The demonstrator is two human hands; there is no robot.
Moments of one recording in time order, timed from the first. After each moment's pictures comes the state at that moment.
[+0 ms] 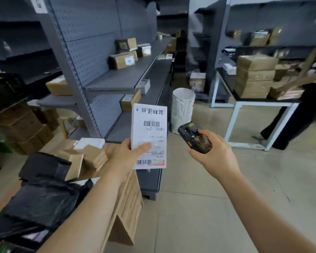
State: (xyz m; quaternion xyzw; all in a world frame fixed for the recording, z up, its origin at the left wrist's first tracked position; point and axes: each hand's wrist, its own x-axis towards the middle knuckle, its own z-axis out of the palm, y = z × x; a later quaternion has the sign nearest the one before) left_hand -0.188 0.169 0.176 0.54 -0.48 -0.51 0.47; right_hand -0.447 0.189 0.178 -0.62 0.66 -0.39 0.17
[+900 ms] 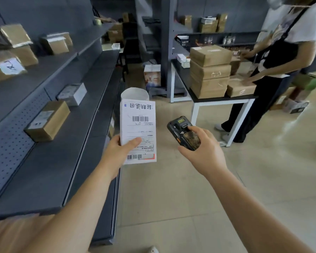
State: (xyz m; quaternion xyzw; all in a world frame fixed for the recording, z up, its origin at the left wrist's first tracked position) left_hand -0.439 -0.208 0.134 0.51 -0.50 -0.55 0.43; right_hand -0.675 -0.125 0.145 -0.54 0.73 -0.41 0.14
